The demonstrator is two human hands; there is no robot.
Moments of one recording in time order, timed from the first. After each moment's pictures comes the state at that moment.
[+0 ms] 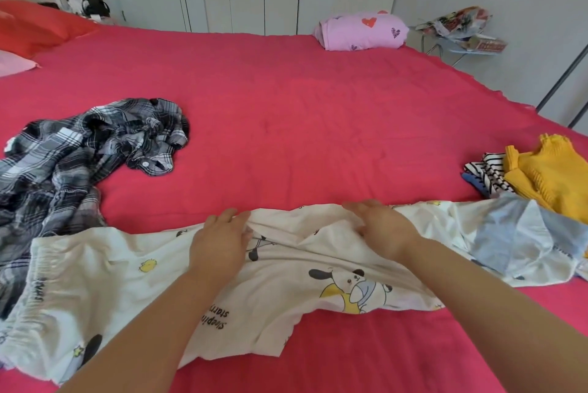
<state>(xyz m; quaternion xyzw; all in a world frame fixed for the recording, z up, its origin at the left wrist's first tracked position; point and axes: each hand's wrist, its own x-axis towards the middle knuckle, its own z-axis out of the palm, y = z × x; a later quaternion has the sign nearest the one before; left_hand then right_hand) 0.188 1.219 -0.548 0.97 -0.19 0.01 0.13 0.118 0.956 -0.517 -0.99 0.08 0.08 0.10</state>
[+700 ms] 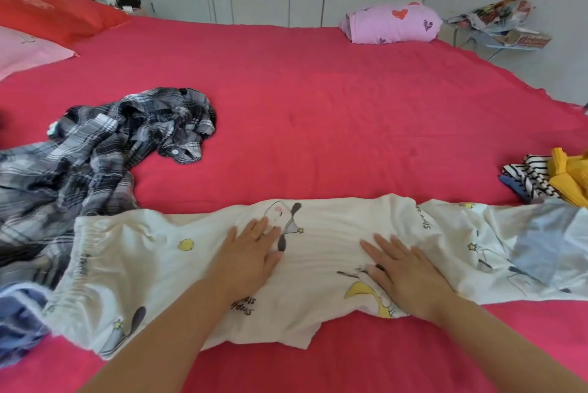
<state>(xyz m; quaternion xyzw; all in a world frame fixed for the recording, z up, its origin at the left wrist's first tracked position) 0.168 1.243 -0.565 0.96 -0.27 -0.09 0.05 0.070 0.983 -0.559 -0.99 0.05 0.14 0.07</state>
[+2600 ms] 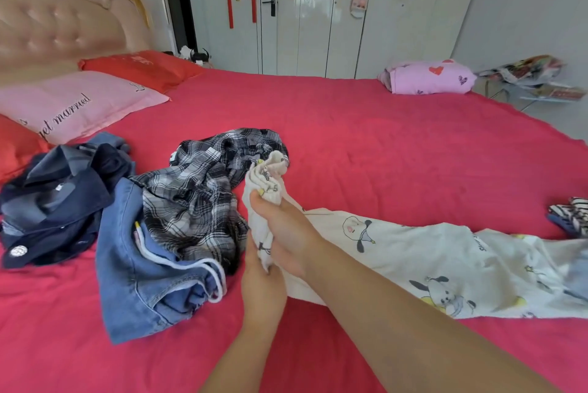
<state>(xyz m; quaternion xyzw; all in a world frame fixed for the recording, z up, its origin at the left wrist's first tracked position) 0.089 1.359 -0.510 0.77 0.05 0.09 0.63 0.131 1.313 -0.439 -0.59 0.02 0.12 0.80</state>
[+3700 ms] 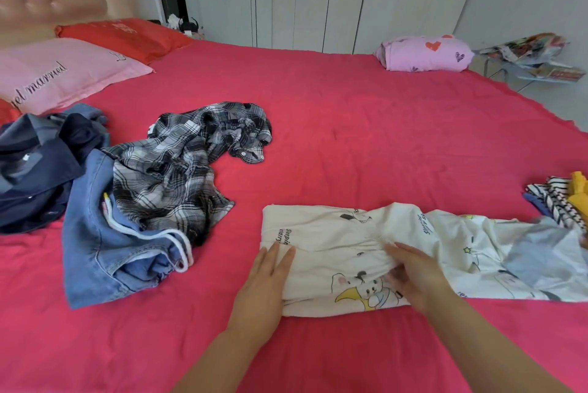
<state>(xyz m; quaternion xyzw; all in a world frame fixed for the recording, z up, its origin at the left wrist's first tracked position) 0.054 1.332 -0.550 0.96 -0.19 -0.03 0.19 0.041 1.087 -0.515 -0.55 0.37 -0.01 0.75</state>
